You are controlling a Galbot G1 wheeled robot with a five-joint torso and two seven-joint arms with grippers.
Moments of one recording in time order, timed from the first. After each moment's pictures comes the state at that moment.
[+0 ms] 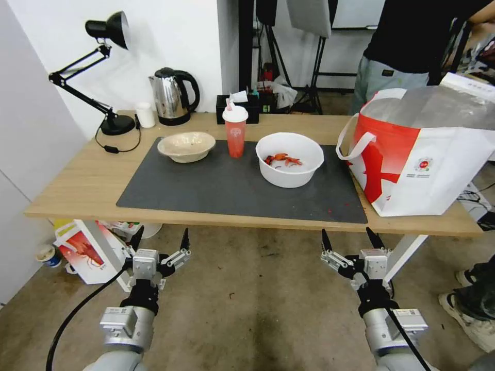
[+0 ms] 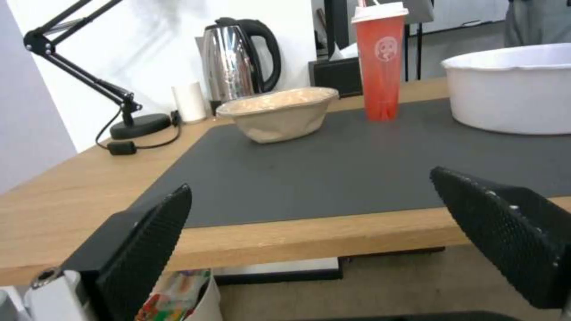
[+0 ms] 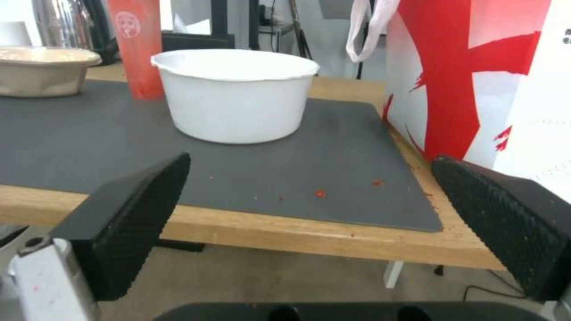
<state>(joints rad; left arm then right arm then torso) 1.80 -1.50 -0.55 -2.30 0.00 0.00 0.00 -1.80 1.50 0.55 2.30 0.00 0.00 0.00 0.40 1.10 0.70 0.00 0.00</state>
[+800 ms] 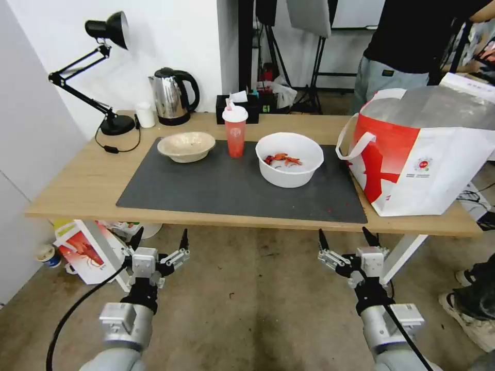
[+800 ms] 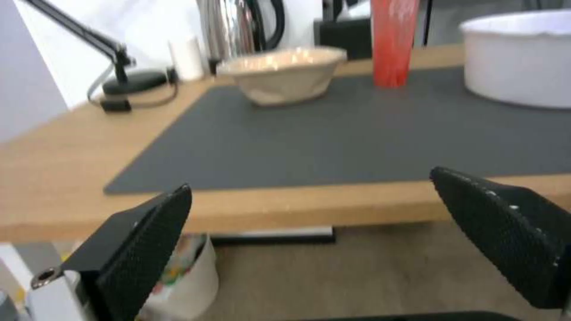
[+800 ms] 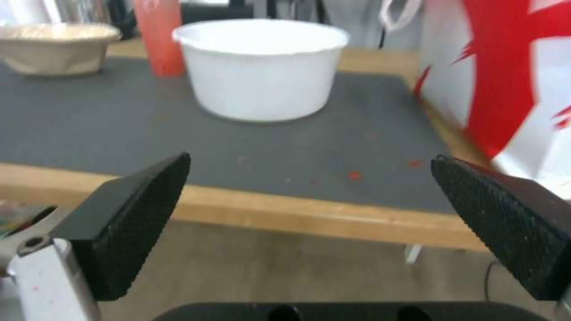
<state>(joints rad) 1.76 -1.50 -0.58 -2.33 -0.07 0.20 0.01 -1.75 1.38 0.47 2.34 0.09 -0.20 0.08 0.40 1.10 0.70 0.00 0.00</state>
